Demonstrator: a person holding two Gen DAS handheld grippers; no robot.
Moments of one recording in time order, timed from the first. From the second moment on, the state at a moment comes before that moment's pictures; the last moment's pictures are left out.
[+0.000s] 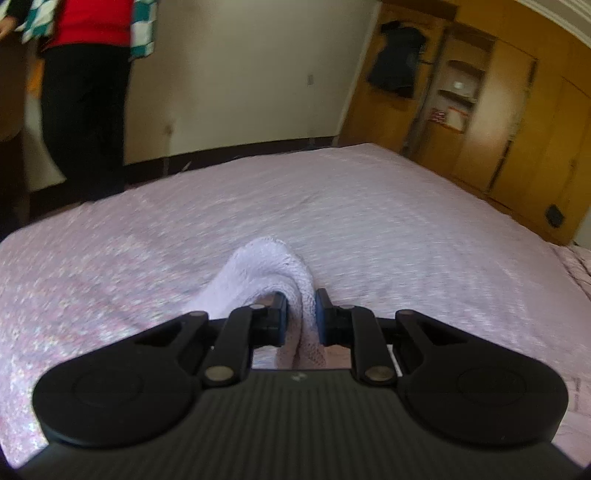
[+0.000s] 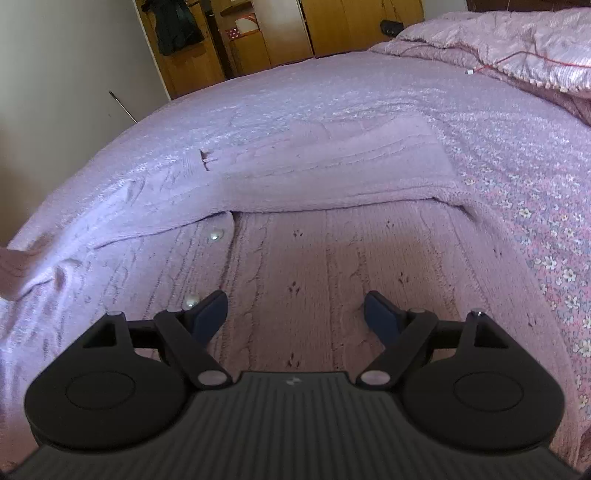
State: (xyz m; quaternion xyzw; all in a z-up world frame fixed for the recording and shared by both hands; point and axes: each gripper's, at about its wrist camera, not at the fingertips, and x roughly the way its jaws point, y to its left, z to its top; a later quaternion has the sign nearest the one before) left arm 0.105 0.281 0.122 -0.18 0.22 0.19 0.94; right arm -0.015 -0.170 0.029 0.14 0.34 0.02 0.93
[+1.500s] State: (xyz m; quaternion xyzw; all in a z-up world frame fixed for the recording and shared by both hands) left arm 0.158 -0.013 0.056 -0.03 0.37 -0.05 0.93; right arm -0.053 -0.199 0.028 0.19 0.33 0.00 0.93
